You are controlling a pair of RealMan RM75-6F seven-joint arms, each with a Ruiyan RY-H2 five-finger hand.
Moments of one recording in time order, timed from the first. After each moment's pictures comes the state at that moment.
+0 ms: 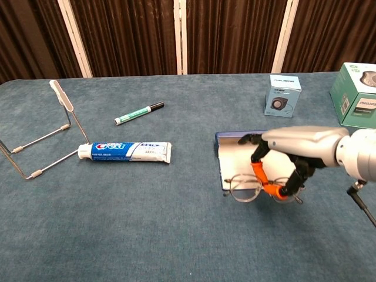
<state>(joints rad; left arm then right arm) -0.13 -1.05 -0.06 -1.71 1.40 1.41 0.16 0.76 -1.44 0.07 -1.75 -0.92 0.91 -0.47</state>
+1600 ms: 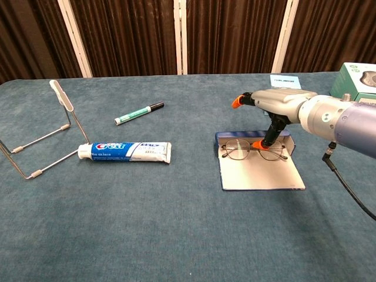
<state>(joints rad) -0.15 -1.06 -0.08 -1.68 1.32 1.36 0.15 0.86 -1.63 0.19 -1.38 -0.83 0.94 -0.50</state>
